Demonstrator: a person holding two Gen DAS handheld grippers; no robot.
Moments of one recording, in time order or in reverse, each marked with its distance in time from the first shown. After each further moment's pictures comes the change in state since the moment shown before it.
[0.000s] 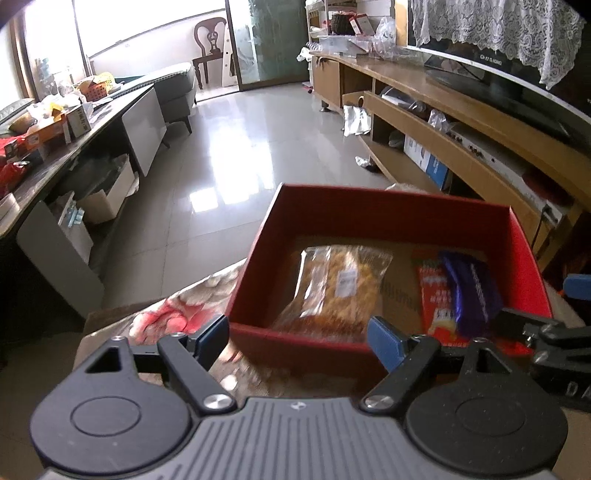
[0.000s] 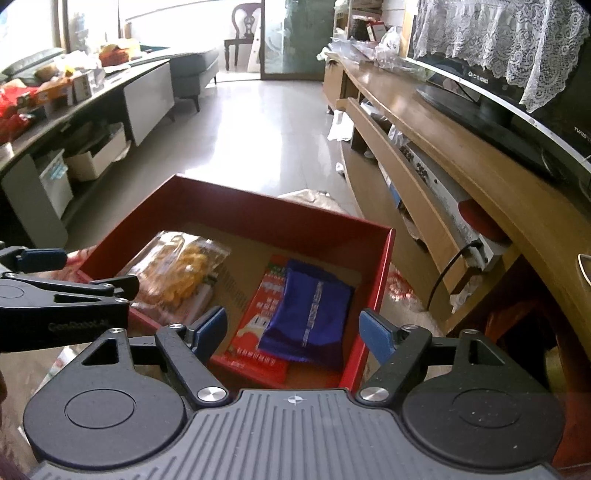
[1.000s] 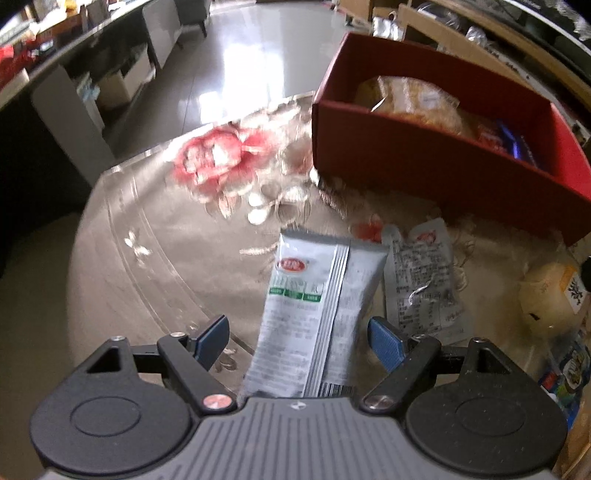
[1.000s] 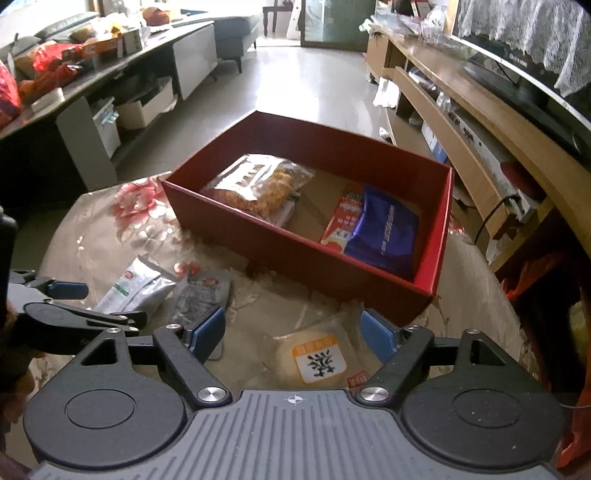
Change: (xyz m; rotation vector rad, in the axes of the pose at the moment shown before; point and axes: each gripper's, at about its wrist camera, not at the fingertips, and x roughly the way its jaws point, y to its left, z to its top) left arm 0.020 0.062 -0.103 -0.090 0.293 -0.022; right arm -0.032 0.050 -0.049 -0.053 0.115 0.079
